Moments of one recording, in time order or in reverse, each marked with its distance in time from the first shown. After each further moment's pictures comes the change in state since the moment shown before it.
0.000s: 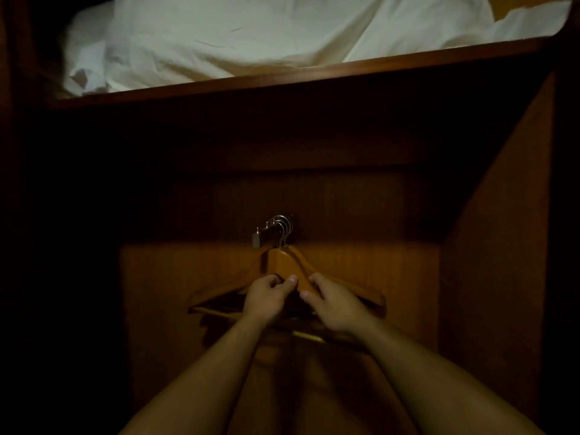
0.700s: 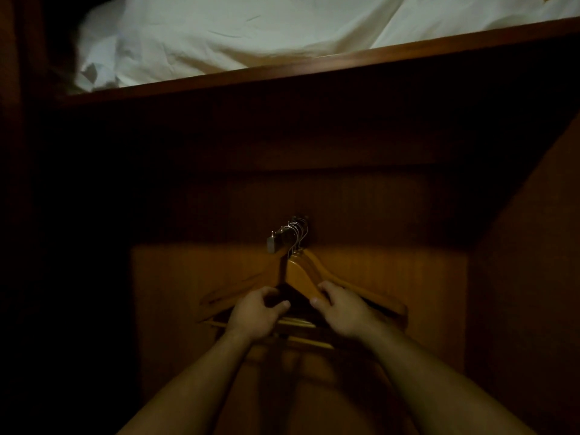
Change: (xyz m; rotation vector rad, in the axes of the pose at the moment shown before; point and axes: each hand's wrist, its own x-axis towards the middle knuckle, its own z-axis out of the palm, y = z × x) left_hand 0.020 -0.032 -0.038 0.476 0.006 -0.002; right_hand 0.032 0.006 0.013 -0.063 -0.063 0.066
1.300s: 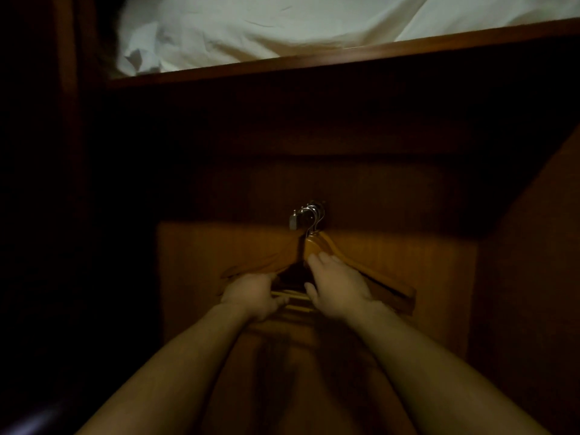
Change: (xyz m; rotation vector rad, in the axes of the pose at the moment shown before) left_hand -0.034 -0.007 -0.039 0.596 -0.088 0.050; right_hand -0.042 -0.063 0.005 -0.482 0.179 -0.307
